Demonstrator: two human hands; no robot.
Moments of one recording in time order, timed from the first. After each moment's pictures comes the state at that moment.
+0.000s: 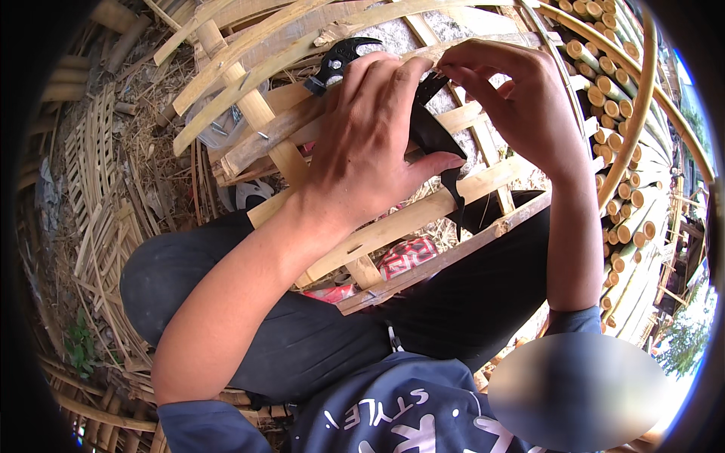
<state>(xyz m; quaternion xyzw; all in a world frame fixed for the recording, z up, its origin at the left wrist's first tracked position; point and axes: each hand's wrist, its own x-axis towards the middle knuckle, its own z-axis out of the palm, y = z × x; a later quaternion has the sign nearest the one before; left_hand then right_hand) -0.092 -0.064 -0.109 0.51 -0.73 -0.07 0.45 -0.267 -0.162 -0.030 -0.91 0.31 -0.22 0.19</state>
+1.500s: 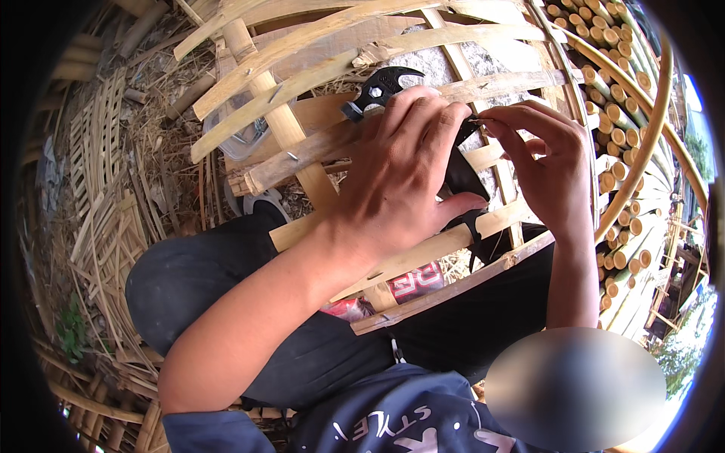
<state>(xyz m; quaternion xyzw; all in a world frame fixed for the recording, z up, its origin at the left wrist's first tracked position) -0.093 -0.061 -0.103 0.53 -0.69 -0.14 0.47 -0.263 -0.144 -0.028 -0.86 0.40 -0.22 0.23</state>
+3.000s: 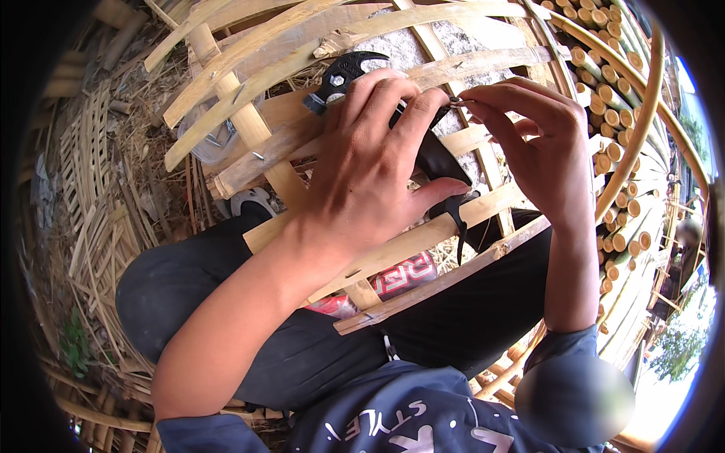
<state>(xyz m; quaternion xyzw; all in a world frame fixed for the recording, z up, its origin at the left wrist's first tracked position) -0.092 -0.064 -0.102 0.53 -0.72 -0.11 0.44 -0.271 -0.147 -0.024 -0.87 0.37 -0.22 0.23</state>
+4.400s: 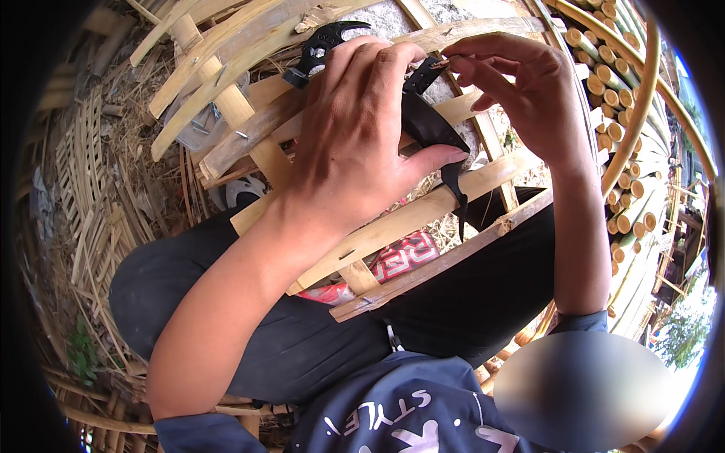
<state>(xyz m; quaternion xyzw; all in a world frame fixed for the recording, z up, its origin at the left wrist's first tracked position) -0.093 -0.064 -0.105 0.52 -0.71 -0.10 0.46 -0.293 -0.169 -0.054 -0.80 0.40 -0.19 0.40</state>
